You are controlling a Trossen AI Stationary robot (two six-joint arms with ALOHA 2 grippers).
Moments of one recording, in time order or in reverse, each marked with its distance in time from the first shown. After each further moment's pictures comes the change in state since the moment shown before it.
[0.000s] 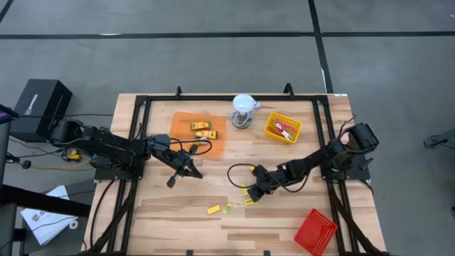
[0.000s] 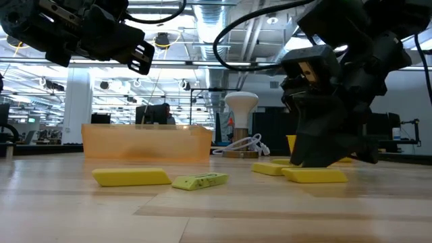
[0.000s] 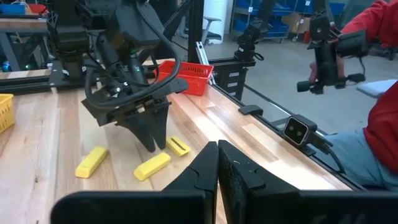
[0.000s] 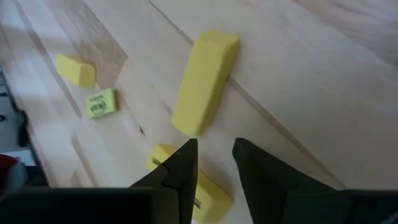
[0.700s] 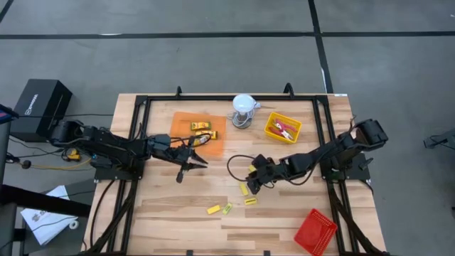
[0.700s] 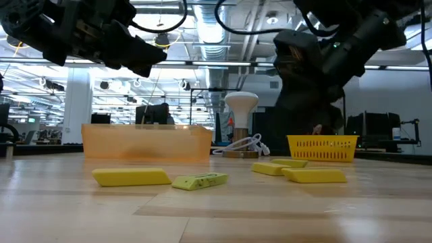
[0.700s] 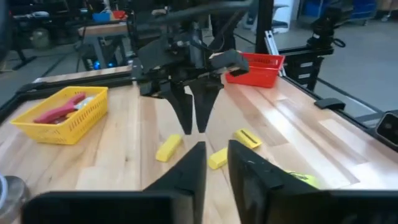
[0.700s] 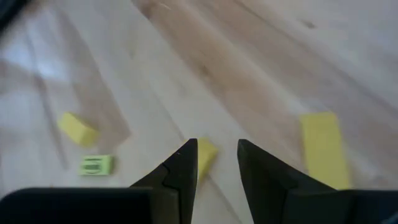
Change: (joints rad) left arm 0.004 -0.001 0.000 -0.010 -0.277 0.080; right arm -0.051 -0.137 0.065 -0.097 0.267 -0.280
